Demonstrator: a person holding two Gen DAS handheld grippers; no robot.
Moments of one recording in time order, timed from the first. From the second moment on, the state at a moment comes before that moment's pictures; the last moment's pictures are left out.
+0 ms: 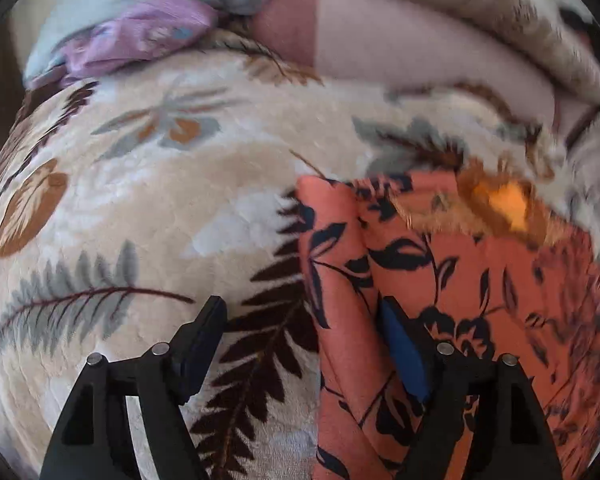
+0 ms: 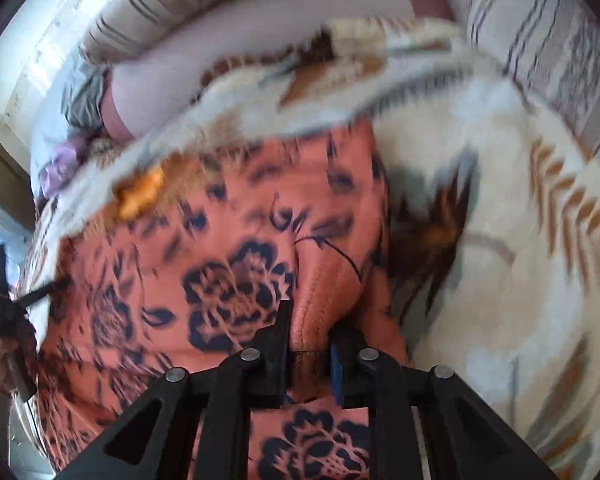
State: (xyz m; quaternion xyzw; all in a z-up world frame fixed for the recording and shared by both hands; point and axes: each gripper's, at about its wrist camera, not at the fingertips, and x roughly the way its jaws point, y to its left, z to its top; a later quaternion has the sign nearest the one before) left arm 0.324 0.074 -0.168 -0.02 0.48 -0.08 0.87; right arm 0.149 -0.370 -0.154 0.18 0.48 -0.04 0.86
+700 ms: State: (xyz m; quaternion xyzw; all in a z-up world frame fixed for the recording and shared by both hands) left arm 0.341 0.061 -0.175 -0.04 0.48 -0.16 0.86; right arm 0.173 -0.395 -0.132 0.13 0.48 -0.06 0.86
